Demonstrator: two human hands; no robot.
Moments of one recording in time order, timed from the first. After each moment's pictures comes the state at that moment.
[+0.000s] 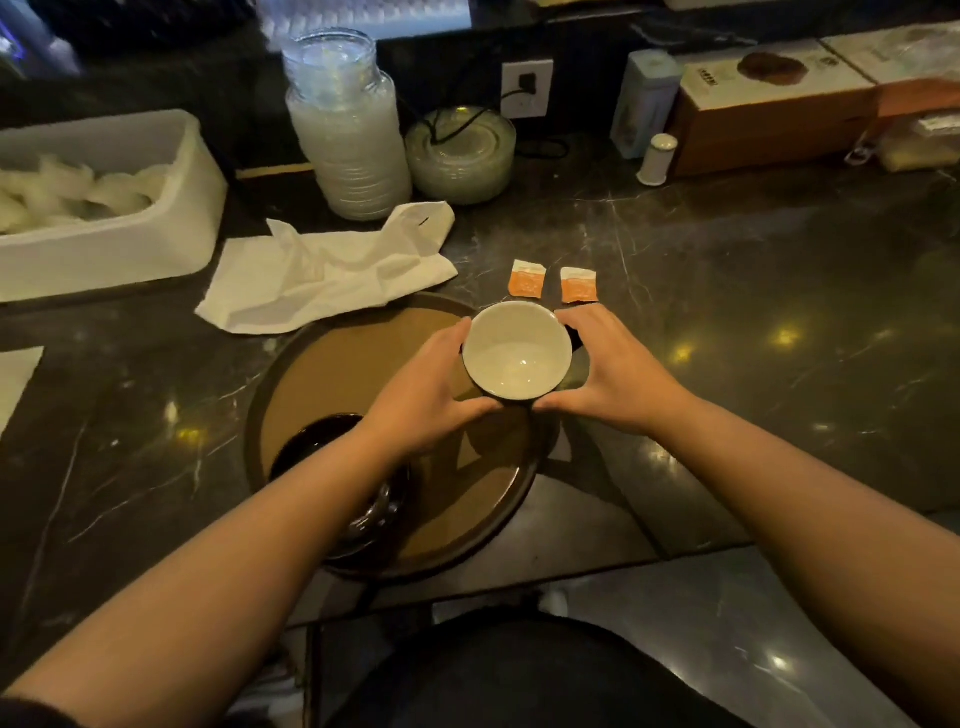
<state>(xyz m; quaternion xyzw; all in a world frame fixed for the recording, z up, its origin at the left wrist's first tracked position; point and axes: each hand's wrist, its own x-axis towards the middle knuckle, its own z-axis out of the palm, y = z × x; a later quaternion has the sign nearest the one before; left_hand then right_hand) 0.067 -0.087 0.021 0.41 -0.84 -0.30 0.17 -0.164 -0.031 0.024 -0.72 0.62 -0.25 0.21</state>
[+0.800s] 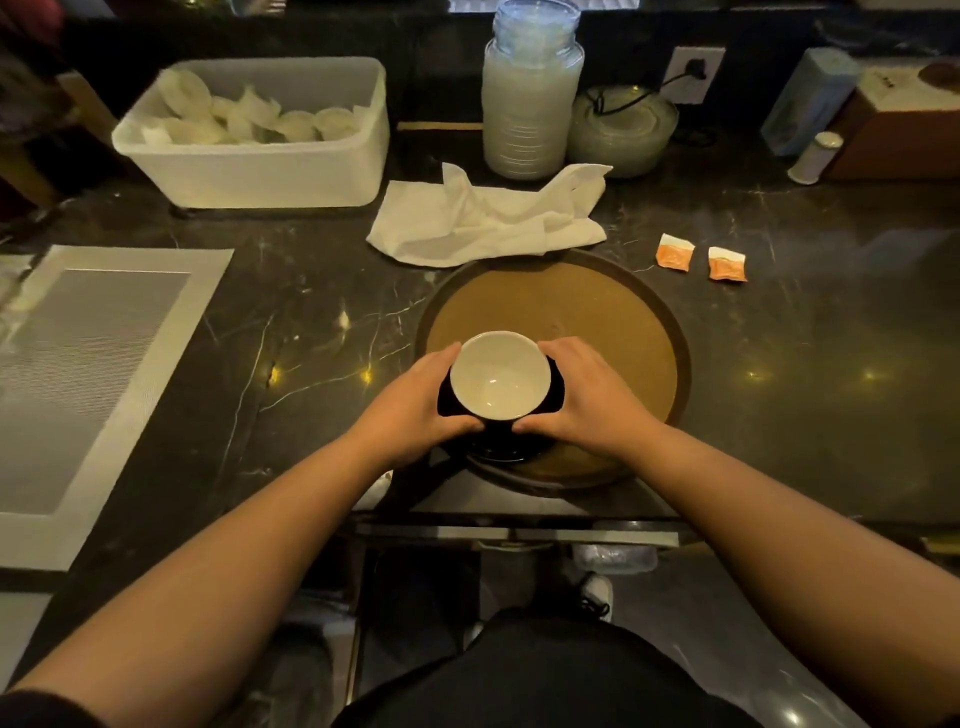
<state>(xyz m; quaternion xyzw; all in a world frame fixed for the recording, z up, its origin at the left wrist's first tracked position) 0.277 -0.033 -0.008 0.50 -0.80 -0.31 0.15 0.036 -0.010 -0.013 -0.76 0.57 -0.21 0.23</state>
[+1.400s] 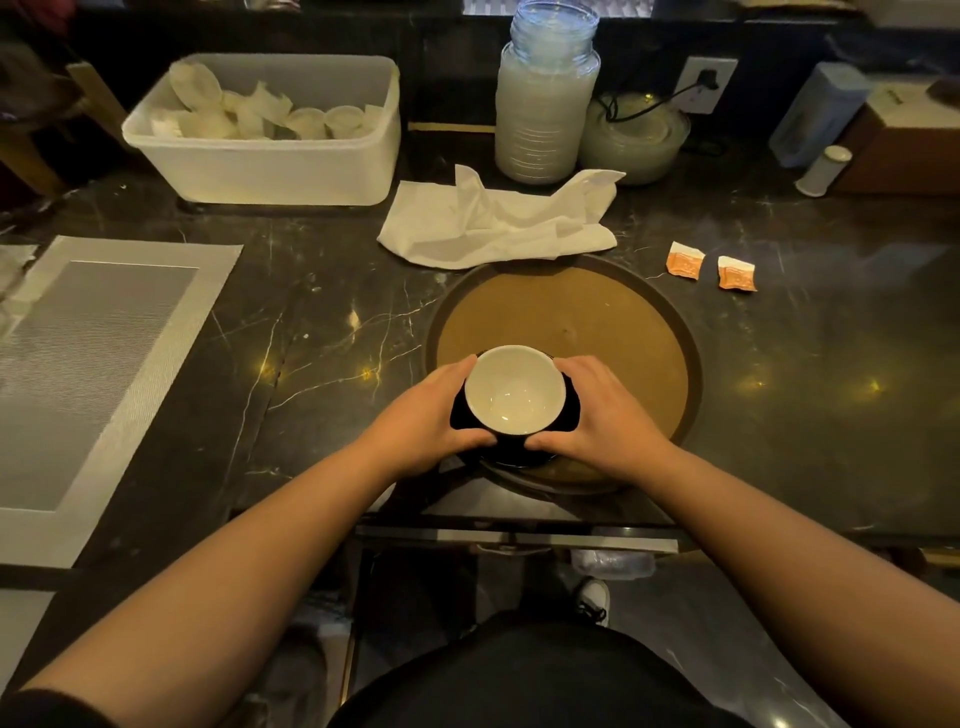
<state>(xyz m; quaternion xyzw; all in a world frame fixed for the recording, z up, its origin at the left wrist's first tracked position) 0.284 -0.030 -0.018 0.48 -0.80 -0.32 0.15 0.041 0.002 -0.020 -0.75 0.59 -0.21 0.23</state>
